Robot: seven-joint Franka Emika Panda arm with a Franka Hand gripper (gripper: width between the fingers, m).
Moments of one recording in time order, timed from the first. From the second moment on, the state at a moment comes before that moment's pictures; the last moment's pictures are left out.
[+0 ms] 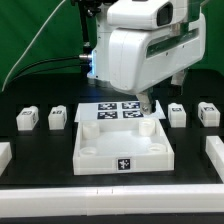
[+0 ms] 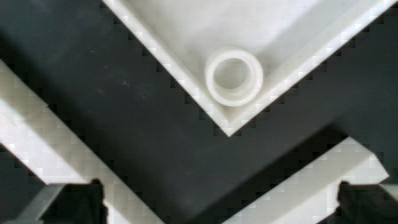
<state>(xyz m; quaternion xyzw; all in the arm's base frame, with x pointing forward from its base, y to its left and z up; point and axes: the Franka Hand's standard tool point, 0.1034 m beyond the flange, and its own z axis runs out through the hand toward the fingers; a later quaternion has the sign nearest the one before) 0.564 0.056 0.114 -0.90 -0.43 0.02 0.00</state>
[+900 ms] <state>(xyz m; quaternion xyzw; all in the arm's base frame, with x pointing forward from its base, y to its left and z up) 0.564 0.056 0.112 -0.90 -0.43 0.02 0.00</state>
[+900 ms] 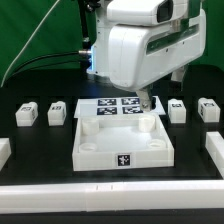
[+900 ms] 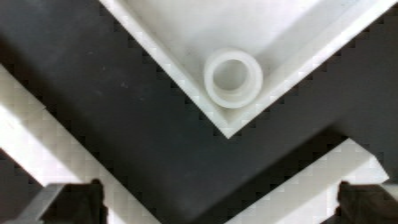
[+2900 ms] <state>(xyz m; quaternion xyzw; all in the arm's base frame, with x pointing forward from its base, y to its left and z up) 0.418 0.024 0.056 -0.75 -0.66 0.03 0.00</state>
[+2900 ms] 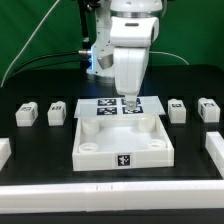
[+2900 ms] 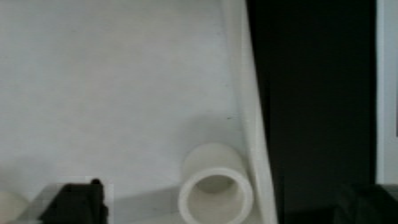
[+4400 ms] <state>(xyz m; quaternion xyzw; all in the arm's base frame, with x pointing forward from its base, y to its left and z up) 0.394 0.016 0.010 -0.74 -0.67 0.05 0.03</state>
